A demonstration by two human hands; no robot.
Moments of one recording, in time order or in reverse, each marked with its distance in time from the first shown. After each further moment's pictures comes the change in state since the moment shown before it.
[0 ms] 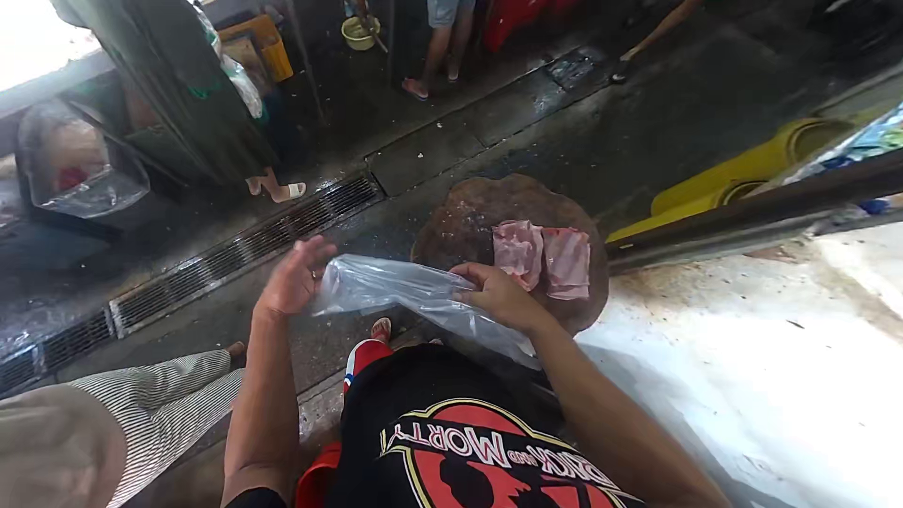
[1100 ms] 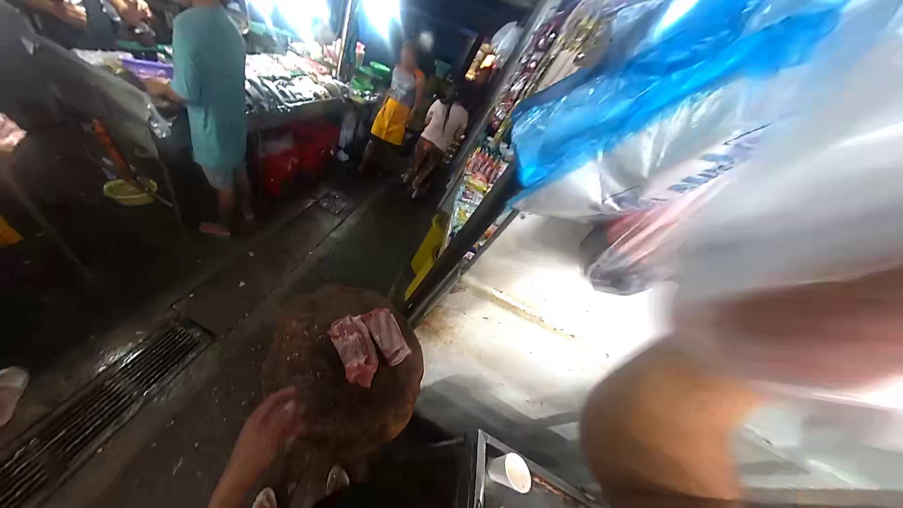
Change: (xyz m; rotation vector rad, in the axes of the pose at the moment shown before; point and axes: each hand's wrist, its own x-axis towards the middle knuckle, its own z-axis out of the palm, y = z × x) left_hand 0.073 -0.066 0.155 0.310 -0.367 -0.072; right_hand -0.267 -0.248 -0.107 -0.290 0.732 -1.053
